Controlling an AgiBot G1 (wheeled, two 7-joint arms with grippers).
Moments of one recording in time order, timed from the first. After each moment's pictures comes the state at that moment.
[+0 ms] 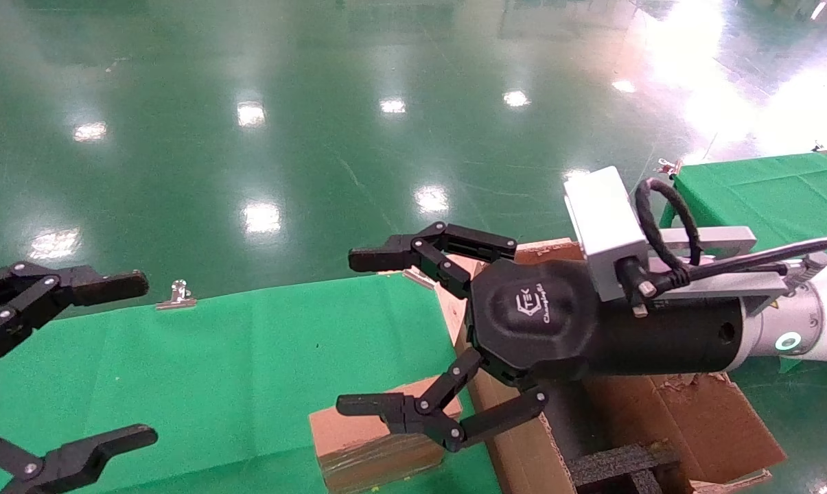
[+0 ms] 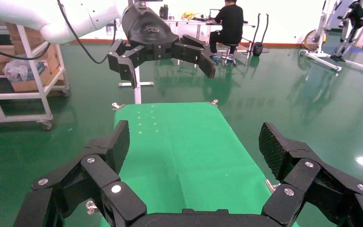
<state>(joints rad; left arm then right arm) -1.07 0.61 0.28 -1.28 0.73 1.50 -0.19 1.09 -0.61 -0.30 1.29 -0.76 -1.49 0.19</state>
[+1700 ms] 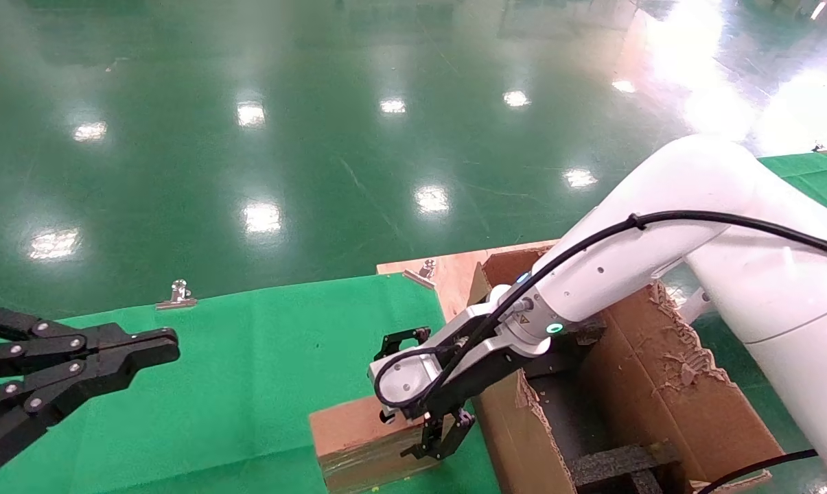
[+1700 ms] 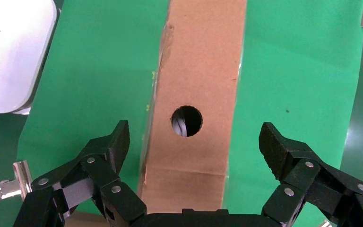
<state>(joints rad) -1.07 0.61 0.28 -1.28 0.73 1.50 -0.19 1.53 -0.96 -0.83 1.16 -1.65 -1.55 0.10</state>
